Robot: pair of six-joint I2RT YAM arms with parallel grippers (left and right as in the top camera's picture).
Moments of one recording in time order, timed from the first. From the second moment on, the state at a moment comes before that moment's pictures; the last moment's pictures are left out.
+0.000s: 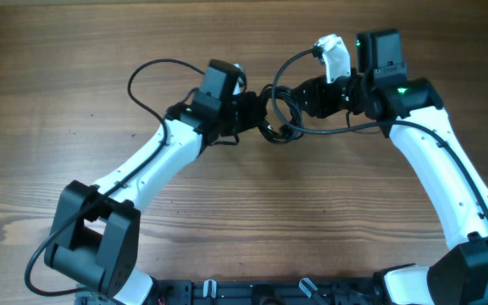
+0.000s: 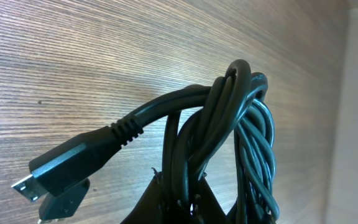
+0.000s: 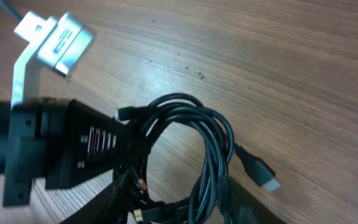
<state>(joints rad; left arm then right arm) -0.47 1.73 1.16 -0.31 0.36 -0.78 0.23 1.57 1.32 -0.66 -0.48 -0.06</state>
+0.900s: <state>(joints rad) -0.37 1.73 1.16 -0.39 0.63 -0.67 0.35 1.76 1.32 -0.62 -0.38 -0.19</state>
